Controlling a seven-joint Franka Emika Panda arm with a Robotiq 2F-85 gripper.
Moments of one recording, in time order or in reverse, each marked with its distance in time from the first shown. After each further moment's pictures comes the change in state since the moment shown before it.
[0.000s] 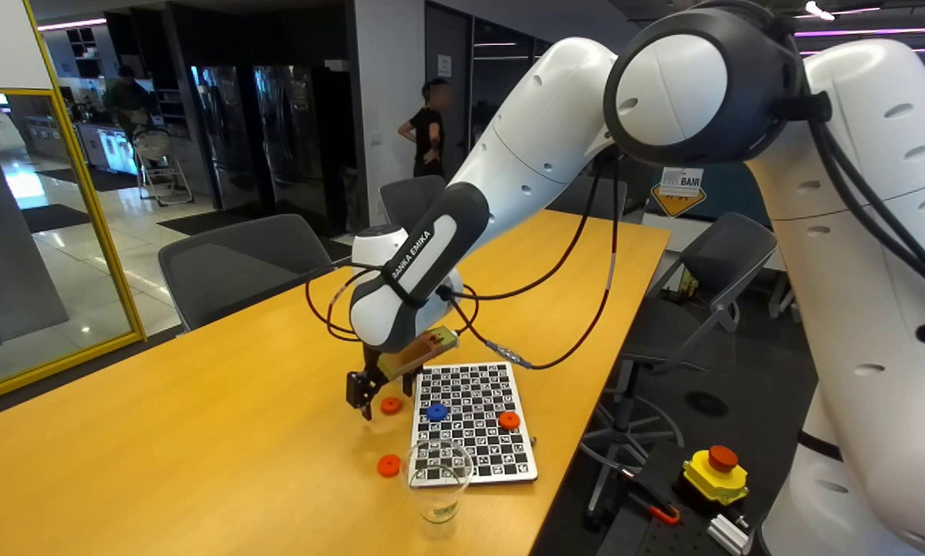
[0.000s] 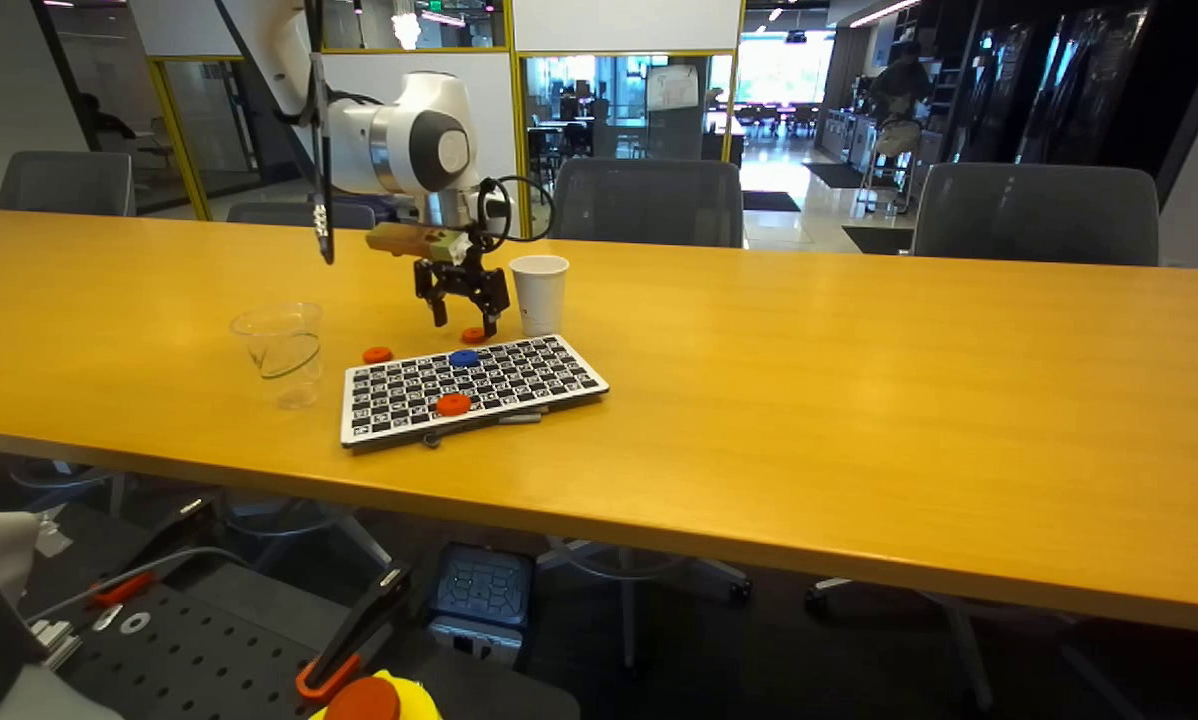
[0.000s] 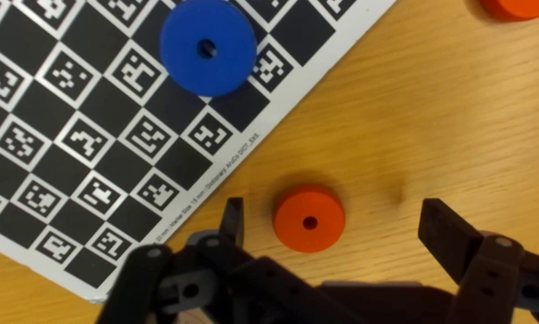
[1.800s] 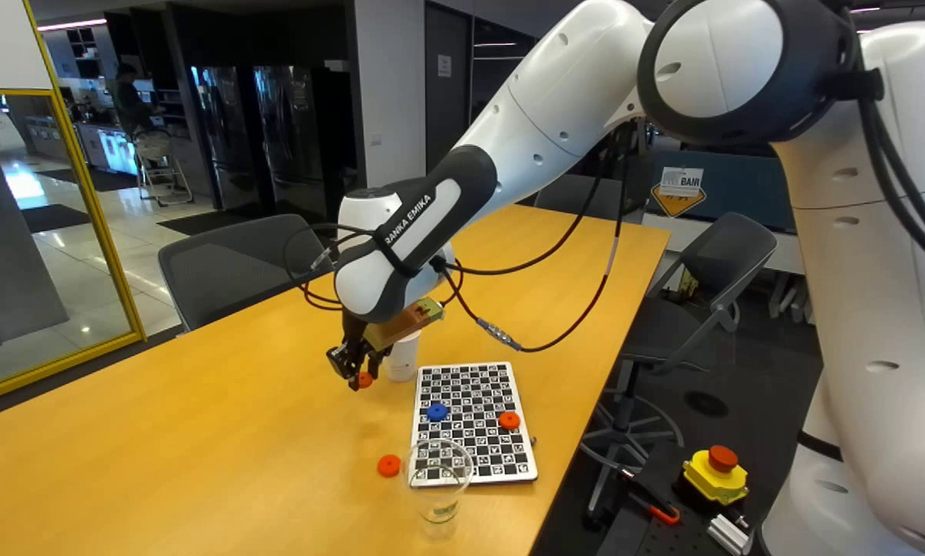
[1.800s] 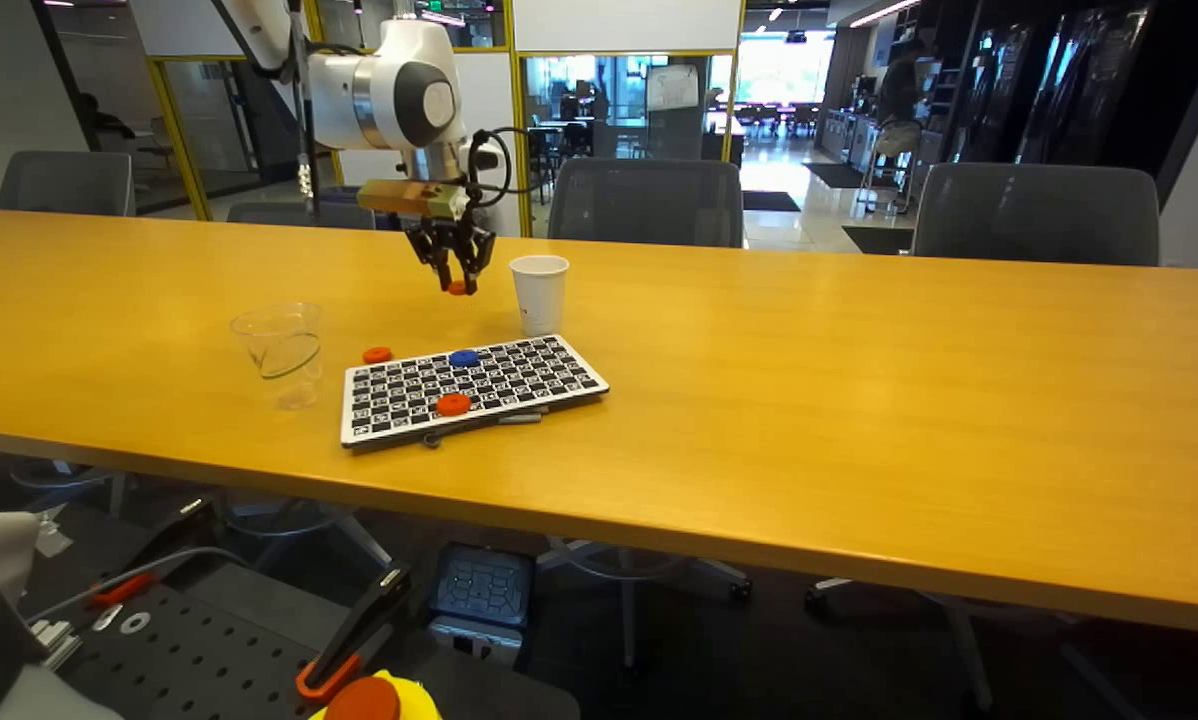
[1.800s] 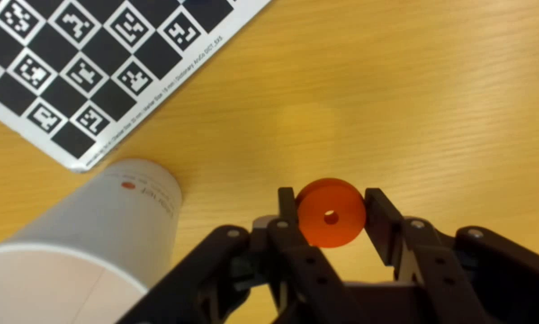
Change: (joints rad) arm 0.003 -0.088 0.031 0.020 -0.002 0.008 -0.087
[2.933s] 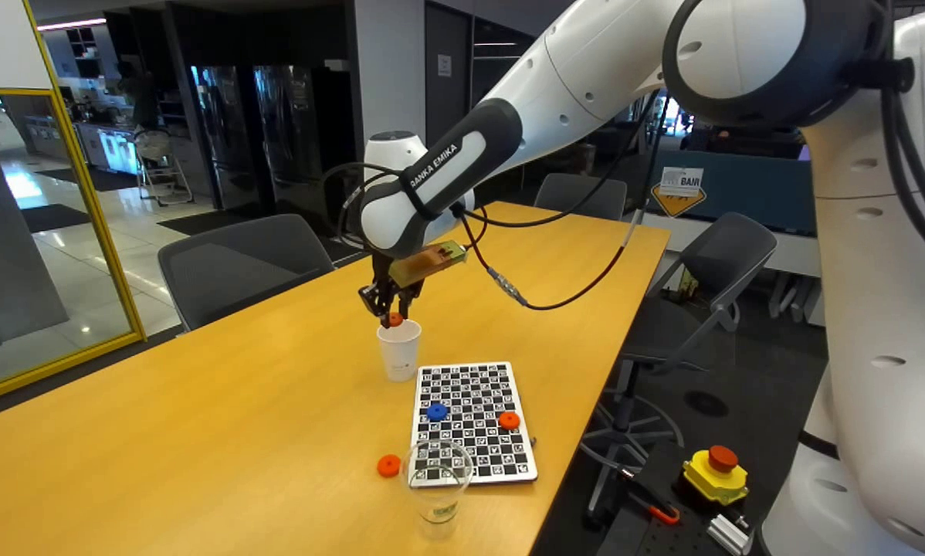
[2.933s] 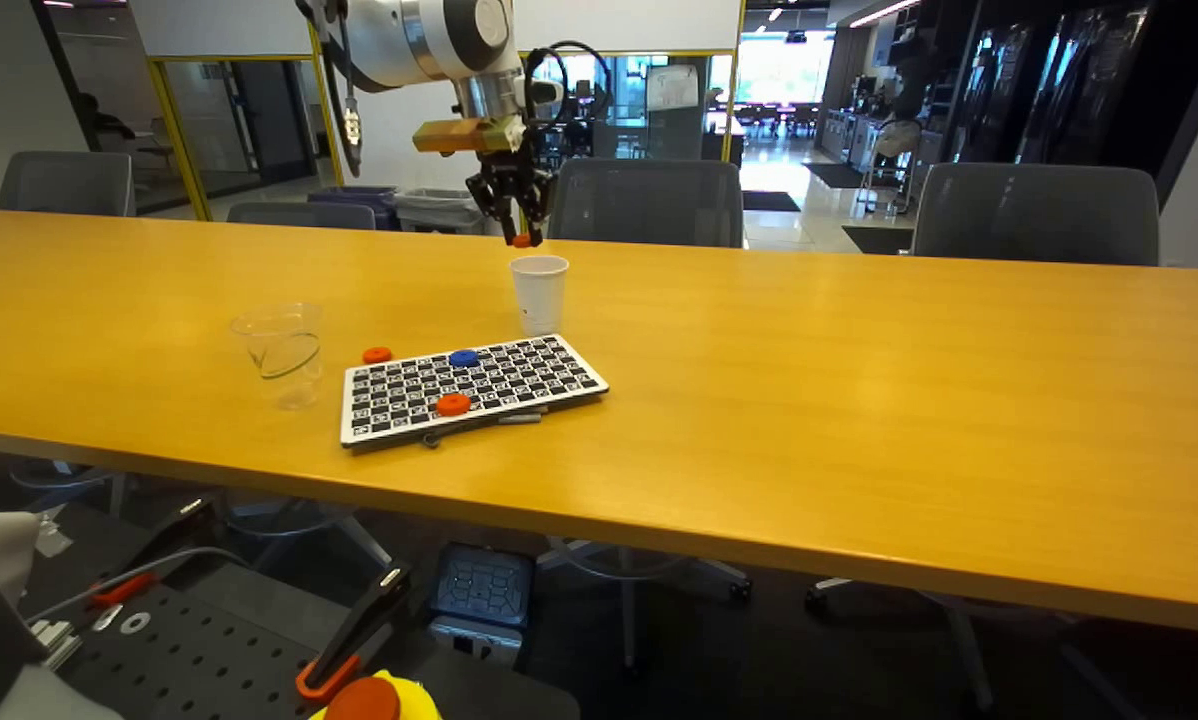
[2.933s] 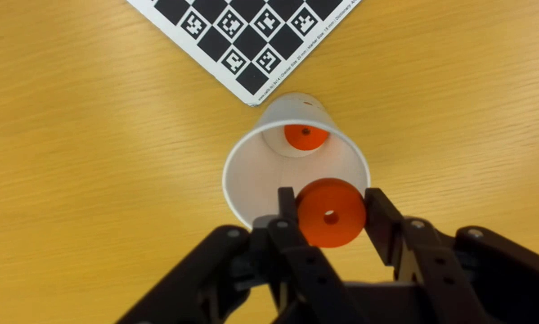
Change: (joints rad) arm -0.038 -0.070 -0.100 0.095 -0.079 -0.151 0.034
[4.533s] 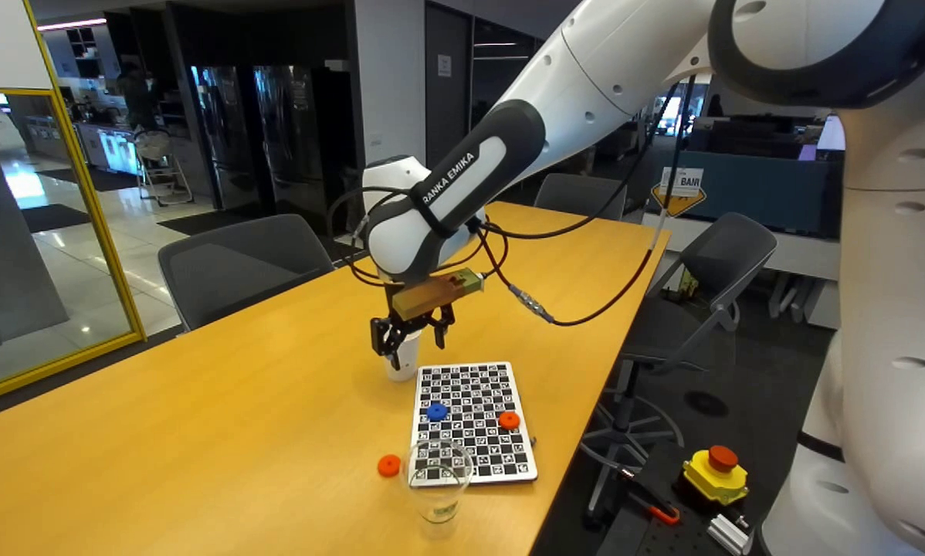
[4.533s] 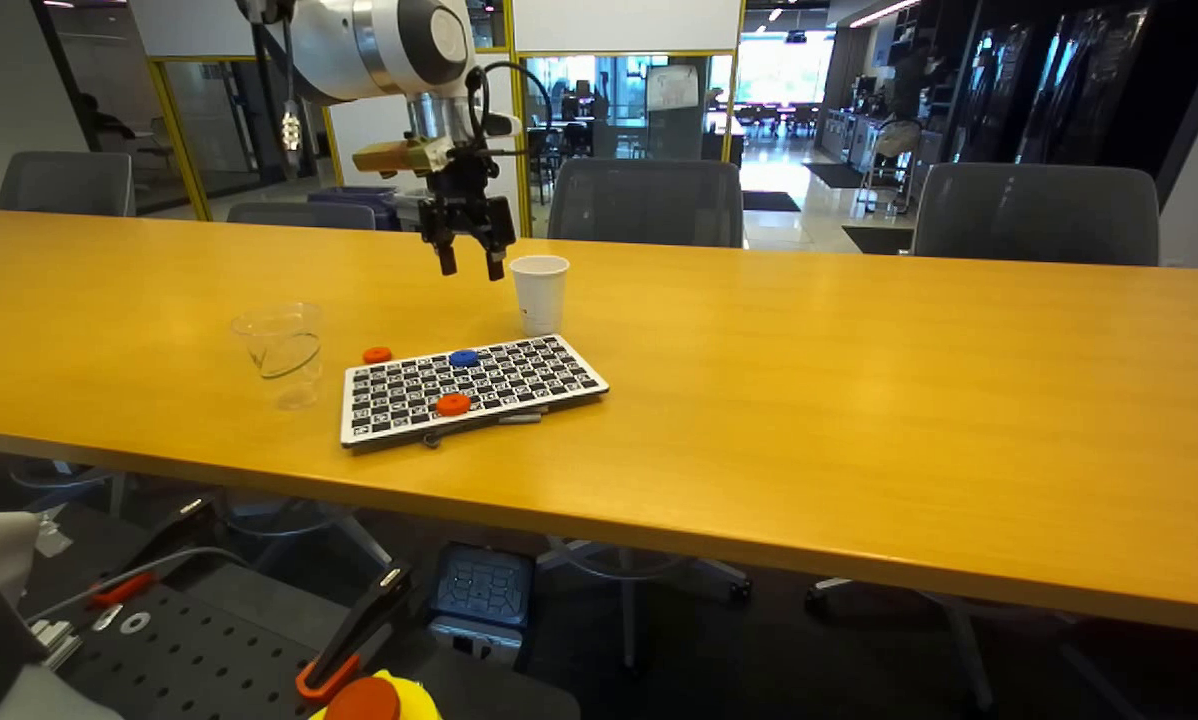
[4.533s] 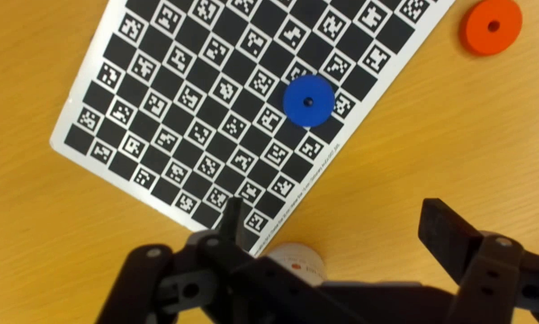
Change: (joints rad) arm 0.052 -0.093 0.010 -0.180 -0.002 -0.123 0.234
